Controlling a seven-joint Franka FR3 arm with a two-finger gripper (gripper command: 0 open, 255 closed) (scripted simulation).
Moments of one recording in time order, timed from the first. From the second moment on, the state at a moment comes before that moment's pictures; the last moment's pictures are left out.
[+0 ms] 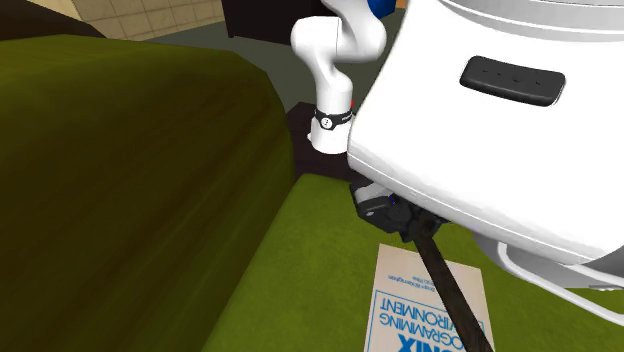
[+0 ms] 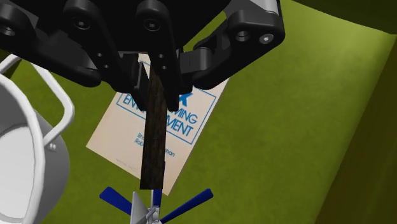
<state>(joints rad) 0.29 0.36 0.16 -1.43 0.06 1.57 -0.14</state>
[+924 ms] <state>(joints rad) 0.40 0.21 0.24 -1.61 0.10 1.62 0.04</state>
